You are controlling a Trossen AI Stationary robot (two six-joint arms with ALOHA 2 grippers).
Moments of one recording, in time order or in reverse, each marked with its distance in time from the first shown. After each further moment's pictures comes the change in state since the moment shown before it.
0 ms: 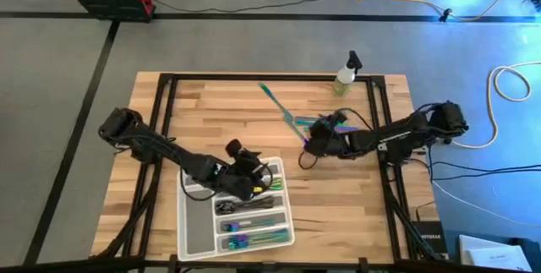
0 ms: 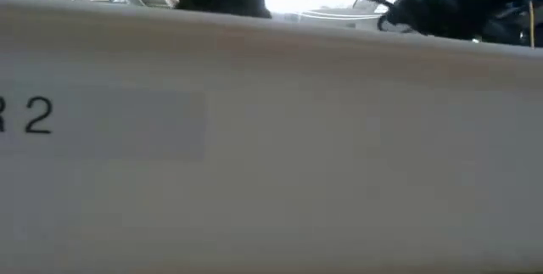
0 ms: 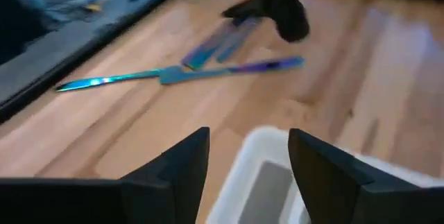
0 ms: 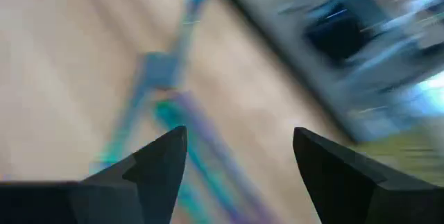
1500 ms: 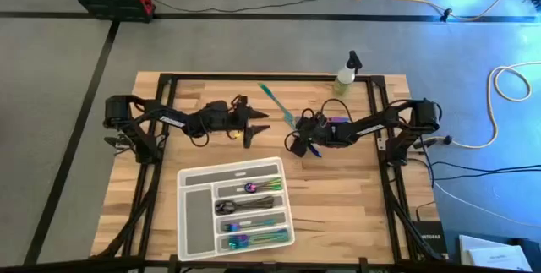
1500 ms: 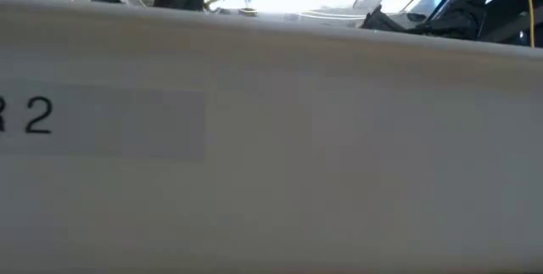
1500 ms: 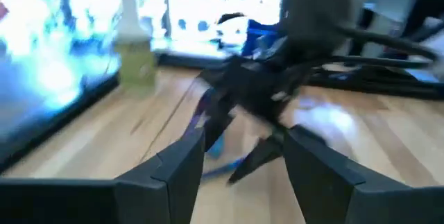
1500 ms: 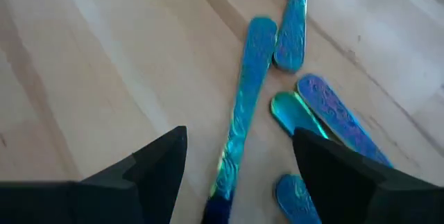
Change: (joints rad) left arm 0.692 -0.046 -0.585 1.257 0.970 0.513; right arm -0.189 0.259 0.064 0.230 -0.478 0.063
